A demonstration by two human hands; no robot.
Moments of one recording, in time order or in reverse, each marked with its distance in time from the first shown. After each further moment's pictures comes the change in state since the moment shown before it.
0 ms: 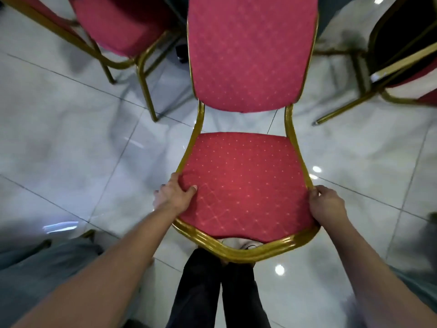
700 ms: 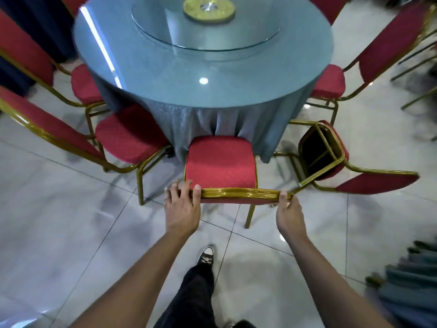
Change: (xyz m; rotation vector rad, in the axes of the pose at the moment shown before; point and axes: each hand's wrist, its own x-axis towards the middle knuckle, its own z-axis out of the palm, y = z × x) left_hand -0.071 0.164 -0.227 0.167 0.434 0.553; right_hand -0.093 -0.222 -0.207 0.396 0.291 -0.161
